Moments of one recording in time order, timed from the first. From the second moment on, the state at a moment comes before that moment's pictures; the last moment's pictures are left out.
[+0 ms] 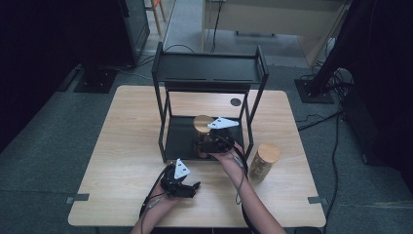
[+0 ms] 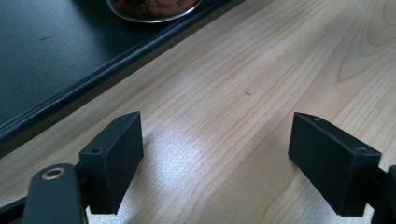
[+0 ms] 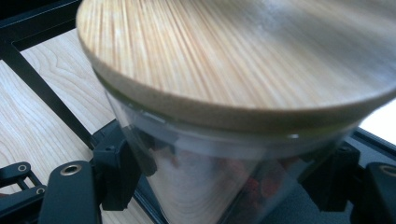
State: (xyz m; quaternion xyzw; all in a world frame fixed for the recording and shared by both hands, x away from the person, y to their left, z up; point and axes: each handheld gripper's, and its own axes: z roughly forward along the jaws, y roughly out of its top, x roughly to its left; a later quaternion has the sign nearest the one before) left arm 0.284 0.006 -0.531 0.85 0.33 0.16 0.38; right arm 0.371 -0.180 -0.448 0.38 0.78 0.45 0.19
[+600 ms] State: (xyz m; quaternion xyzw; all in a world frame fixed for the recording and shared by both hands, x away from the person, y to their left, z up) left arm 0.284 0.005 -0.531 0.85 0.33 0.16 0.38; right arm 0.373 -0.169 -0.453 0.37 0.79 0.45 0.20
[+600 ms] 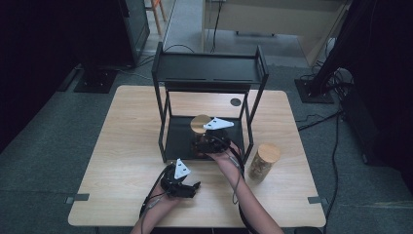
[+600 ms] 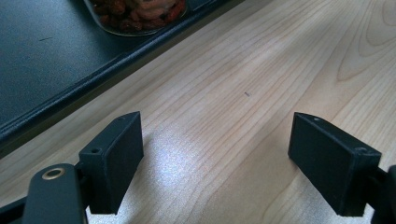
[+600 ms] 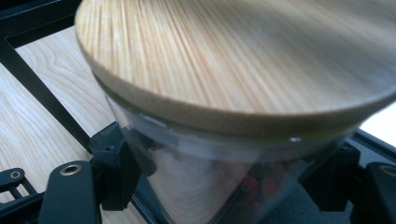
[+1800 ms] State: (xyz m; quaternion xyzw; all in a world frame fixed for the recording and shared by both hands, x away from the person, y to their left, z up) left arm 0.284 0.005 -0.531 0.85 0.33 0.16 0.38; right arm 0.370 -0.176 -0.452 0.38 0.80 0.43 0.18
